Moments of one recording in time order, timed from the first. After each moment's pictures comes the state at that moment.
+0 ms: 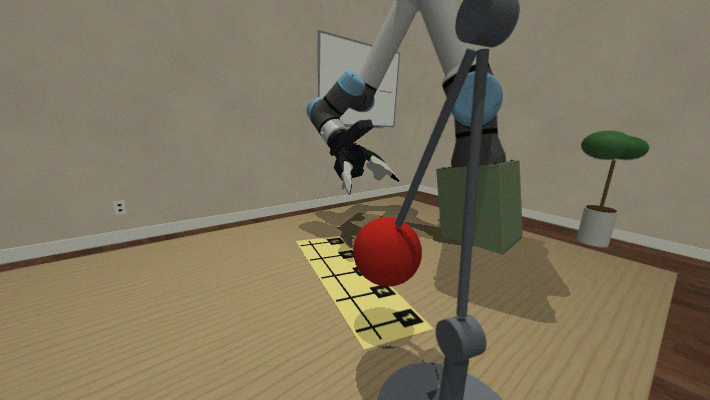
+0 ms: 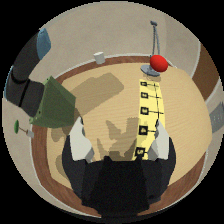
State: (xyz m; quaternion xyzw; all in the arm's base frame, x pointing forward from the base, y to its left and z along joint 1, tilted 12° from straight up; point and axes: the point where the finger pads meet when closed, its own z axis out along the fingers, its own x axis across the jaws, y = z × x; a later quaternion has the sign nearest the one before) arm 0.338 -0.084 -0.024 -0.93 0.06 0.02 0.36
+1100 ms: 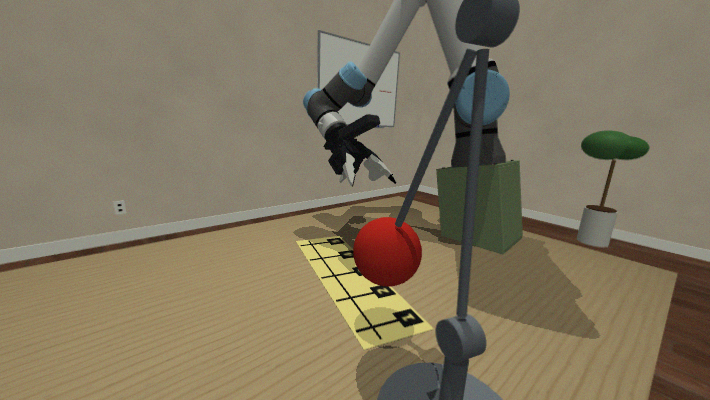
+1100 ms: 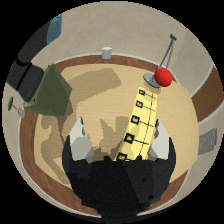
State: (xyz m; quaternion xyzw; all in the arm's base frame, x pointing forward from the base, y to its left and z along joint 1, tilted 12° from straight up) arm 0.356 -0.061 -0.014 -0.94 -0.07 -0.02 0.34
